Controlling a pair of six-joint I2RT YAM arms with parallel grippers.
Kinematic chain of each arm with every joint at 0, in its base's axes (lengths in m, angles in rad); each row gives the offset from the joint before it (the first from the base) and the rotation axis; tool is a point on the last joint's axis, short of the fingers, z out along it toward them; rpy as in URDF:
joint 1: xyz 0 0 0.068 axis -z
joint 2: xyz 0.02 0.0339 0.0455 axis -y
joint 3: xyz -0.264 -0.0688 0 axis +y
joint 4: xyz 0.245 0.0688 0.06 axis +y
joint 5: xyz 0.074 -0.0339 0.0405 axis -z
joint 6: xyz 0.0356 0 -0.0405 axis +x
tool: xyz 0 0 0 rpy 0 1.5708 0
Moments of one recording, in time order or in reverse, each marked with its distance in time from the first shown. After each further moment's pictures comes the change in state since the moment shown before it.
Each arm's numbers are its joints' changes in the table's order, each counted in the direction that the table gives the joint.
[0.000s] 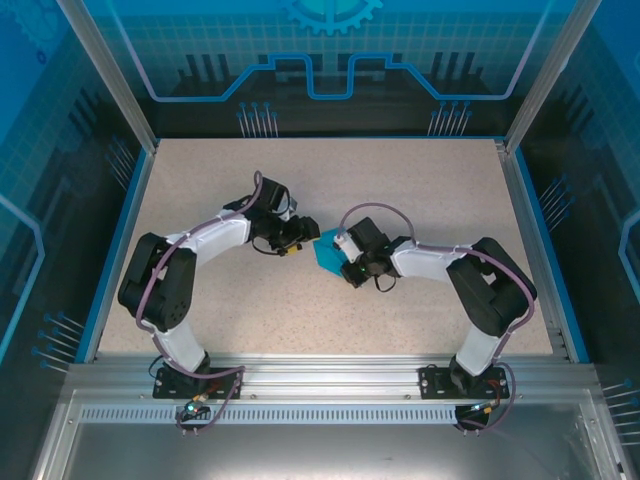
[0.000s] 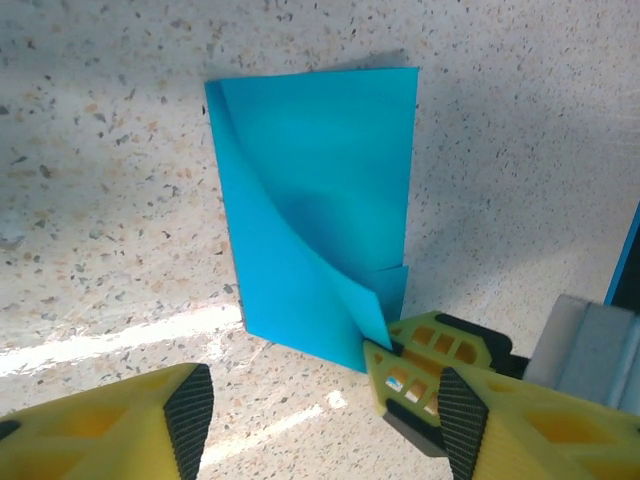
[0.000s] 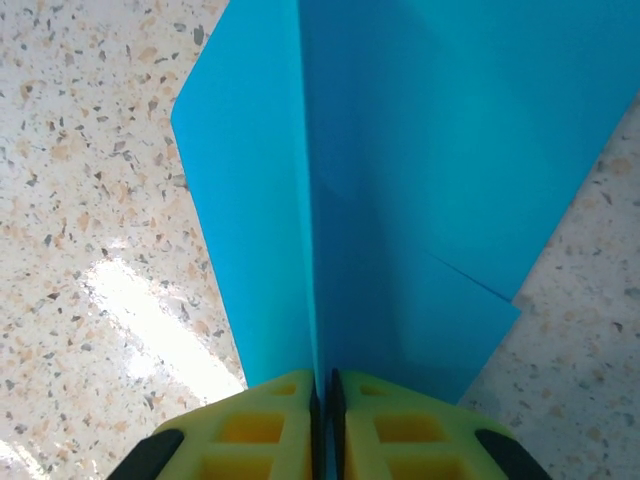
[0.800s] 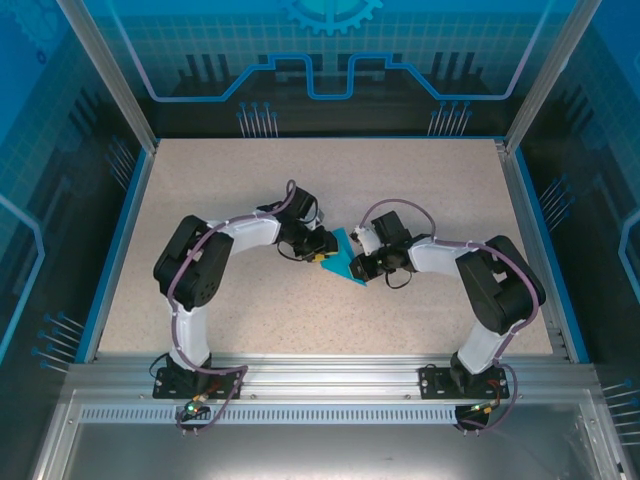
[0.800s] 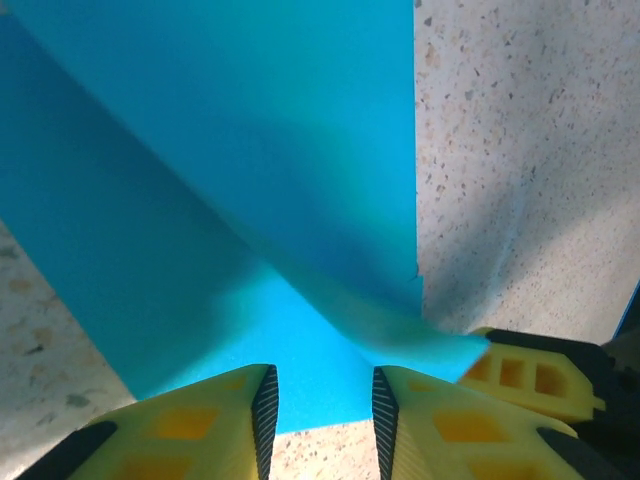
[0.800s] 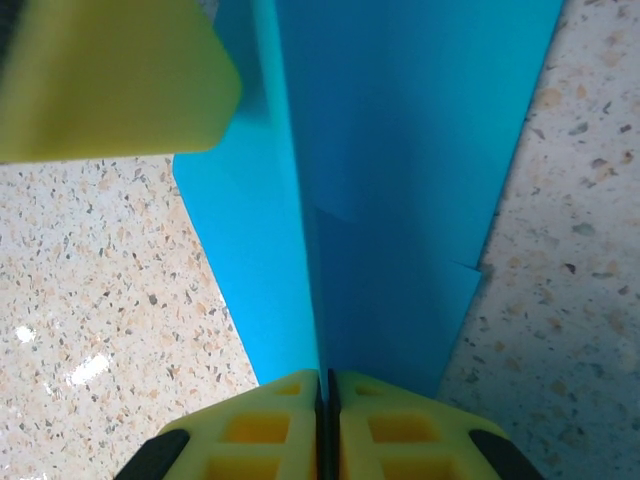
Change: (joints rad) left arm 0.110 -0.237 -0.118 -0.061 0.041 -0.011; right arm 0.155 0.013 0.068 -0.076 -0.277 0.096
